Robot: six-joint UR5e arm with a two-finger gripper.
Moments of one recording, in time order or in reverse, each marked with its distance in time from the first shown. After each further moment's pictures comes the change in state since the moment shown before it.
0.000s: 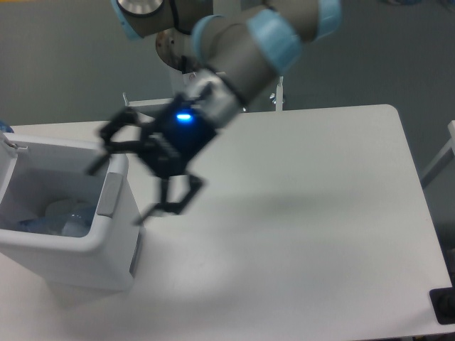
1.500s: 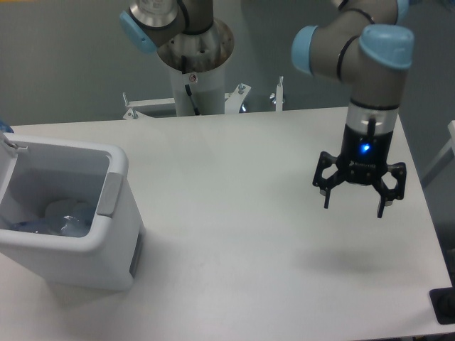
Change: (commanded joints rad) arm 0.085 -0.106 -0.042 -0.006 0.992 0.268
